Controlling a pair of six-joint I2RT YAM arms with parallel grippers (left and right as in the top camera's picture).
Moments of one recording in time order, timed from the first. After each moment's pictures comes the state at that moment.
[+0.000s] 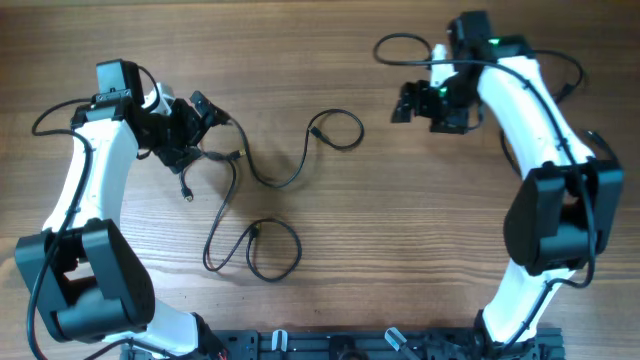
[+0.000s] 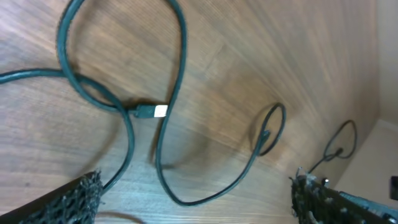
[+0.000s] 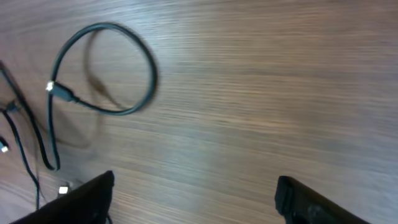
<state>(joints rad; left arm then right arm) 0.19 1.72 1.27 -0.83 0.53 -0.54 0.14 2.01 1.69 -1.12 -0.34 0.21</state>
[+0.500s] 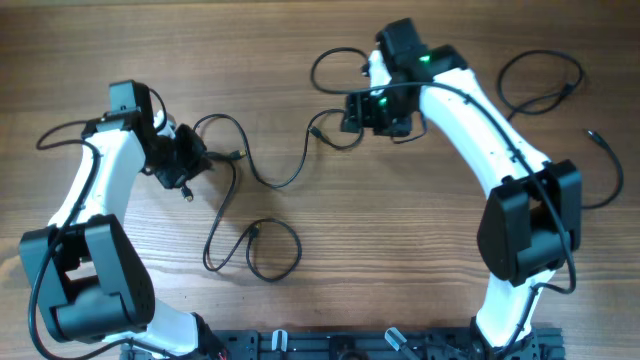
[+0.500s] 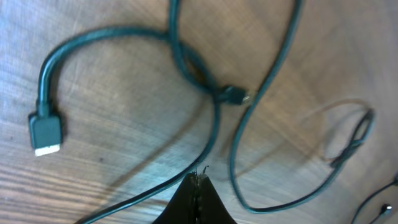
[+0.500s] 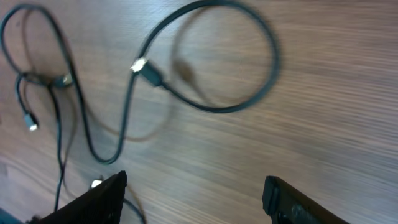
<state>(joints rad) 0.19 1.72 1.14 -0.84 0.38 -0.53 0.39 2.01 1.69 -1.00 -0.35 0.32</state>
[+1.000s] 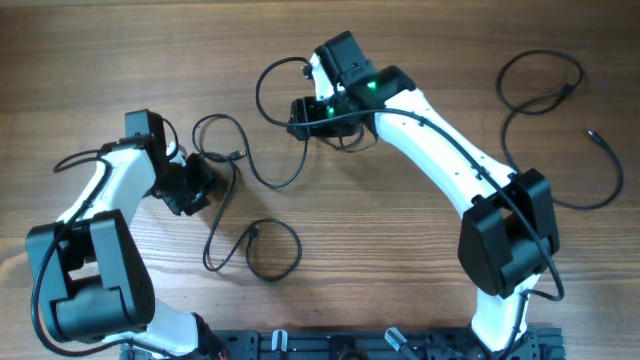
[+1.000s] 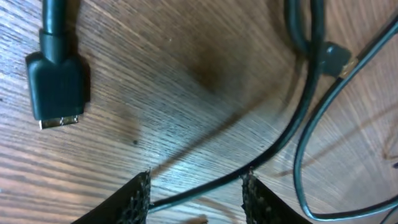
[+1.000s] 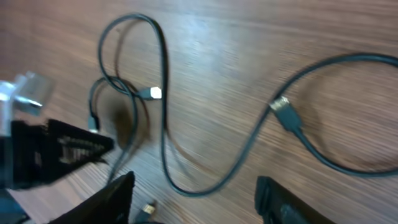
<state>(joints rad) 0.19 1.72 0.97 -0.77 0.37 -0.53 0.57 2.01 1.69 -0.75 -0.35 0.41</state>
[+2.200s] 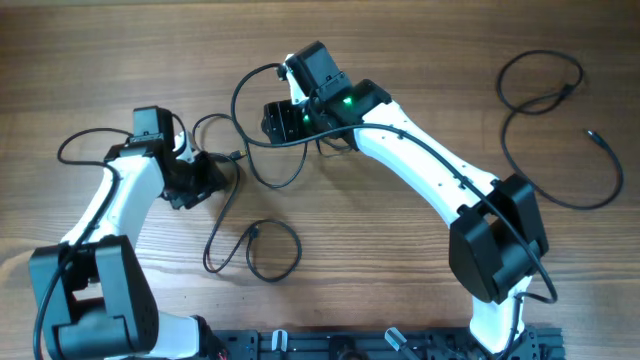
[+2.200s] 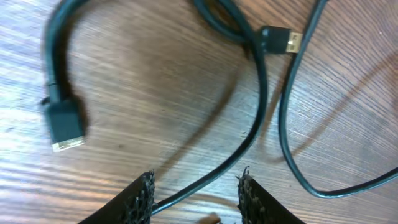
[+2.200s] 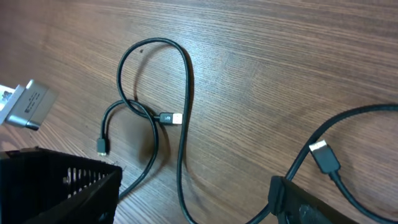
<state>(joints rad) 0.11 1.63 0.95 -0.73 0.30 -0.36 0.66 2.02 1.69 -0.63 -0.24 0.39</state>
